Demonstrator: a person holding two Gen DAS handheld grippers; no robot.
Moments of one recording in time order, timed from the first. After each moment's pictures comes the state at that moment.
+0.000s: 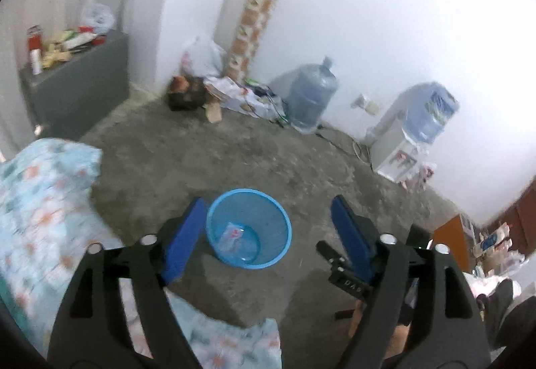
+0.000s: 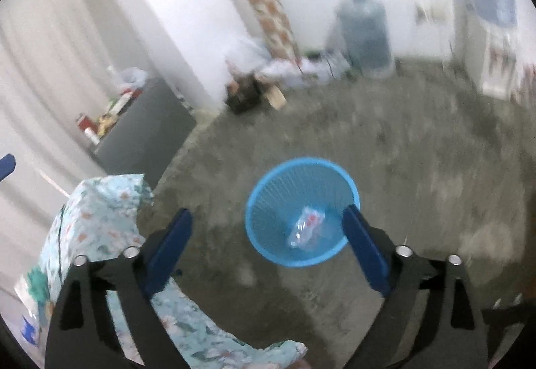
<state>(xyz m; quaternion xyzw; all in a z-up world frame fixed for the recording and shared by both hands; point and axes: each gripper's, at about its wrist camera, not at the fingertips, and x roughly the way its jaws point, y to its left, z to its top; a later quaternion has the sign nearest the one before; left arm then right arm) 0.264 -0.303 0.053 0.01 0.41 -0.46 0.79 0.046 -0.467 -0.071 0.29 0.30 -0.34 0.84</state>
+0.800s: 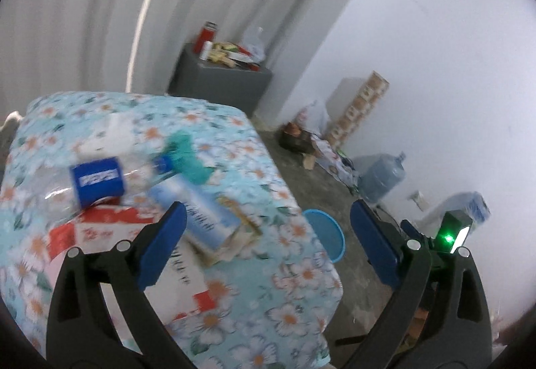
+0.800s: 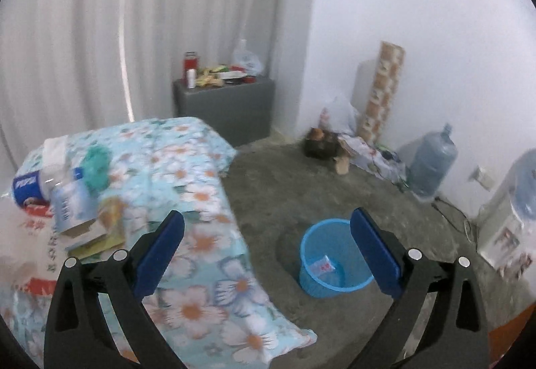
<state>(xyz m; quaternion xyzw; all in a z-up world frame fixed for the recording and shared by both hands) 0.147 0.044 0.087 -0.16 0.36 -0.25 0.89 0.093 -0.223 0.037 0.00 0.31 -0.21 0.93</state>
